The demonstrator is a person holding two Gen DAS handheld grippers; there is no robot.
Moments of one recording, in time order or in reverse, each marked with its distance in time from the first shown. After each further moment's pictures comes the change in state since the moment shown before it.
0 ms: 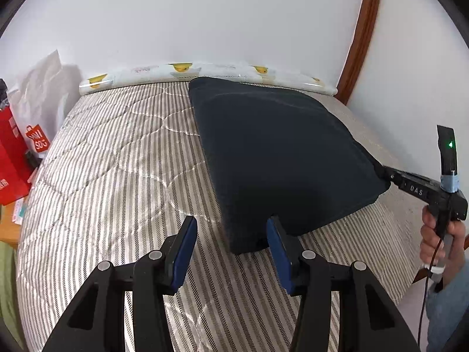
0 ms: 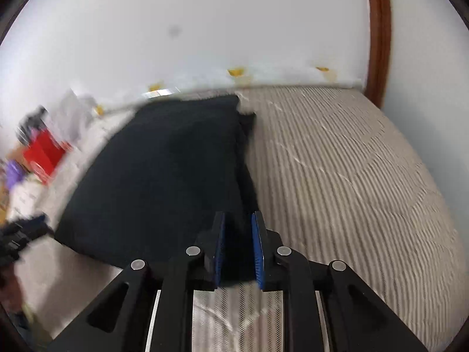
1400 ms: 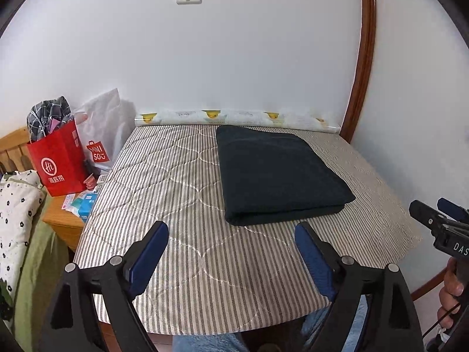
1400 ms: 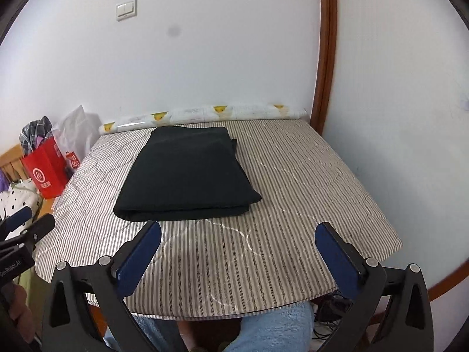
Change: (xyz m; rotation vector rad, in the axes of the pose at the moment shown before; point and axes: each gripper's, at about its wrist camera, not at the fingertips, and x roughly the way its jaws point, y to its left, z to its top) left arm -0.159 -0.051 -0.041 -0.071 -0.182 0.155; right arm -0.221 0.074 -0.058 0.022 -0.156 -0.159
